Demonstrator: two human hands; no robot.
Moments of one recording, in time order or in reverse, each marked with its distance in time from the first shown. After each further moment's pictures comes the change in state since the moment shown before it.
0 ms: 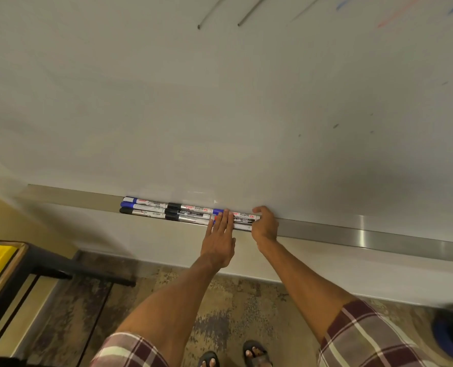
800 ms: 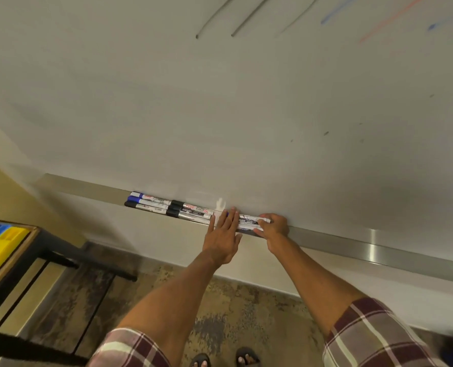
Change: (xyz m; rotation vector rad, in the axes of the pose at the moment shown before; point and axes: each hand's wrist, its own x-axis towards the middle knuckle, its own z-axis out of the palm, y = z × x) left_hand 0.000 0.024 -0.012 0.007 0.066 -0.010; right_hand 0.023 0.017 -0.028 0.387 -0.071 0.164
